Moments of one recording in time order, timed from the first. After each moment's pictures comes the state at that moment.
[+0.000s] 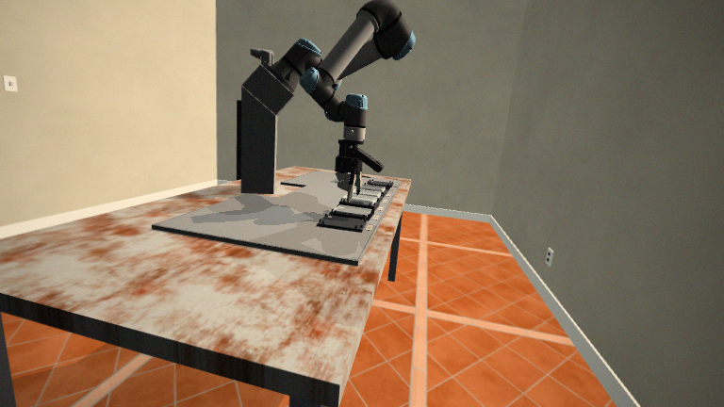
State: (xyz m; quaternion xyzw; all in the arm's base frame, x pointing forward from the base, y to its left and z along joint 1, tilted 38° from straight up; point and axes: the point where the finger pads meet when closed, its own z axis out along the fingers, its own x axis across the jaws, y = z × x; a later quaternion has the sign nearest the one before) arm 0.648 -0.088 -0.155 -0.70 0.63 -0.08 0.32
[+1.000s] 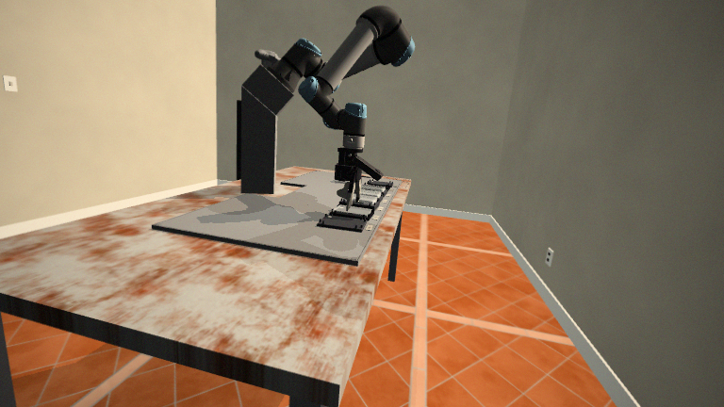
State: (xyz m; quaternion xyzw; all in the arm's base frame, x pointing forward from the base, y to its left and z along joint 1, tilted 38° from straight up) arm 0.663 -0.079 -0.178 -0.70 0.63 -0.08 0.32
